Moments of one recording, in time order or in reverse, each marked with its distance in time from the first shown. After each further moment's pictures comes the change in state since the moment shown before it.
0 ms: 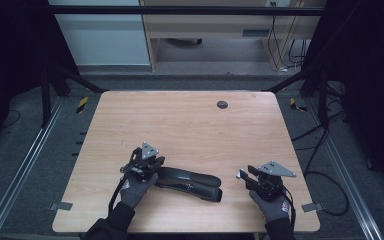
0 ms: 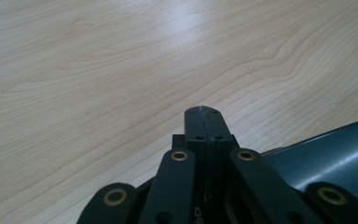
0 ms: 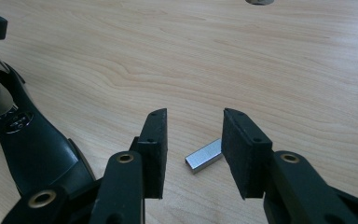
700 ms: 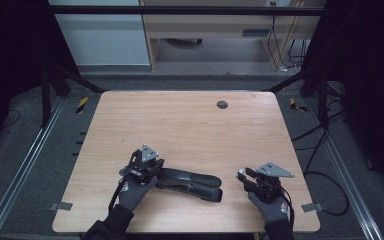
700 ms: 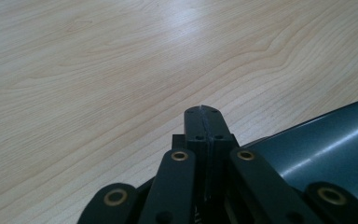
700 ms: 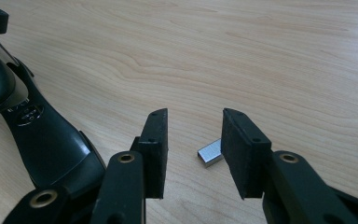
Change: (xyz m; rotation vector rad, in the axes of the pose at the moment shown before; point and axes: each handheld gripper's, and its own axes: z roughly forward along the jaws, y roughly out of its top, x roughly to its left) left arm -0.006 -0.001 -0.010 0.020 0.007 0.026; right arm 0.004 -0.002 0.001 0.023 0.028 -0.008
